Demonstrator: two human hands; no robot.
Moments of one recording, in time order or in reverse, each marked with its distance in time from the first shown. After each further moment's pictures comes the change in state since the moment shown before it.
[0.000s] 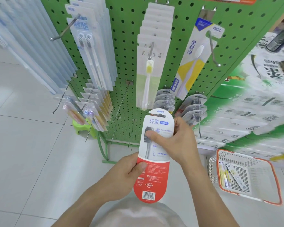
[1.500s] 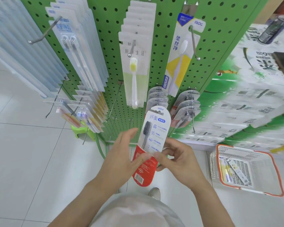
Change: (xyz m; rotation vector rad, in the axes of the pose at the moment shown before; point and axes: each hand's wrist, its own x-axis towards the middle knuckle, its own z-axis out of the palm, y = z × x) left_hand 0.023 0.015 0.004 0.474 0.388 0.176; right_hand -0.041 0.050 -0.019 0.440 -0.323 -0.007
